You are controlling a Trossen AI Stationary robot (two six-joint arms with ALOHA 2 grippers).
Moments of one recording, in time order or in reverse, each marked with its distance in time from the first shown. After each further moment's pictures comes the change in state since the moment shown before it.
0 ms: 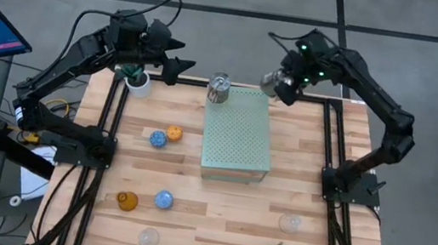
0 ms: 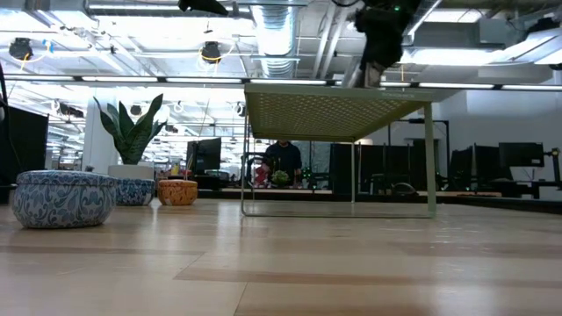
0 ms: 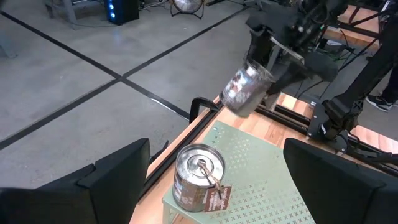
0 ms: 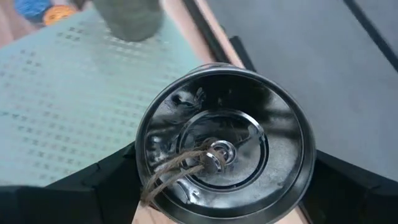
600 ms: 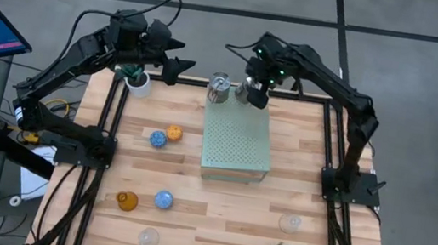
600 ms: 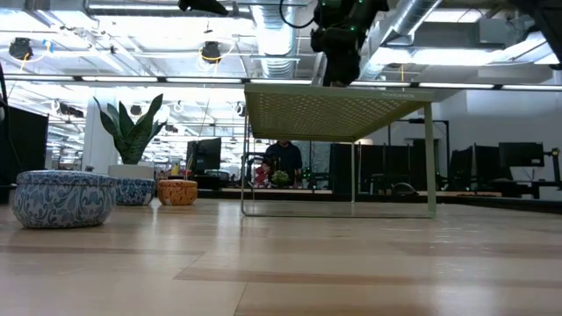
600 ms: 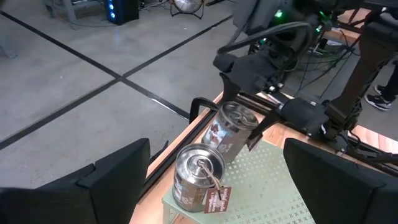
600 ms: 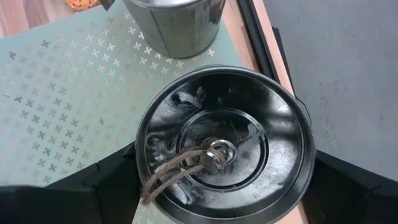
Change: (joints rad) left arm 0.000 0.000 0.000 0.000 0.000 0.000; right arm 0.121 0.332 0.267 -0.076 0.003 -0.047
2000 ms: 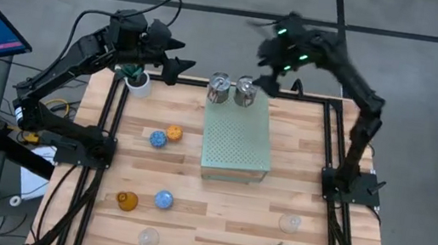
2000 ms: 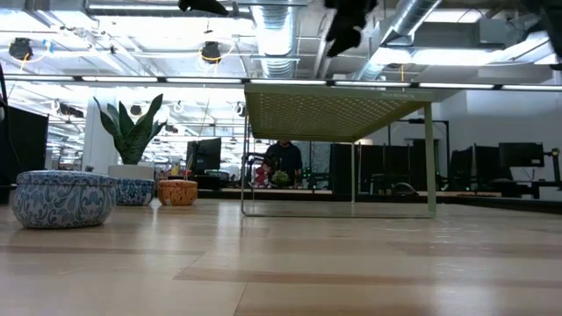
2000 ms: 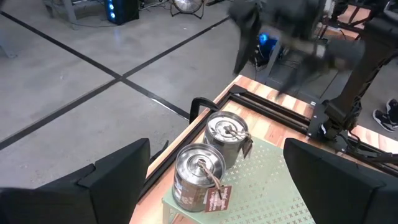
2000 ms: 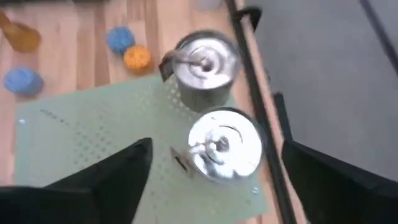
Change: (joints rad) left arm 0.000 0.000 0.000 0.000 0.000 0.000; right arm -0.073 -0.050 0.242 -0.094 -0.204 -0.115
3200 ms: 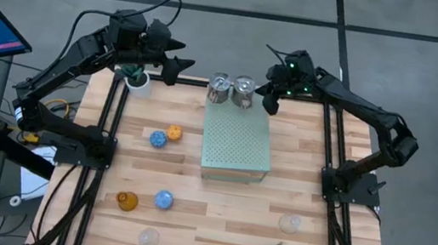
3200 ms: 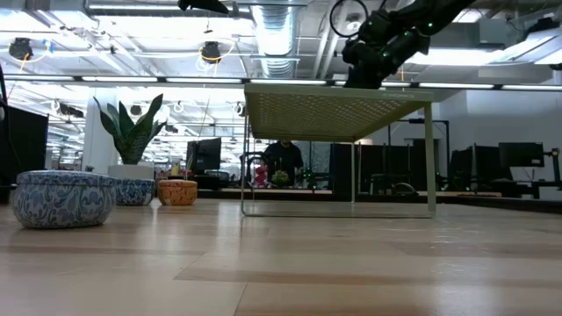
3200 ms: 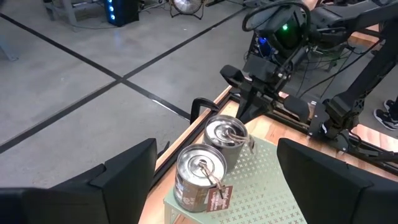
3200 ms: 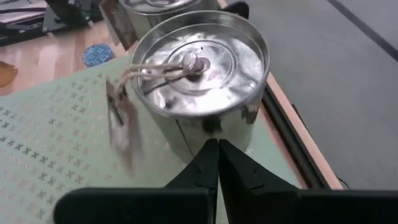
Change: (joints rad) left arm 0.000 -0.002 0.000 0.001 0.000 0.011; right arm -0.089 -0.345 -1.040 0.902 -0.117 0.163
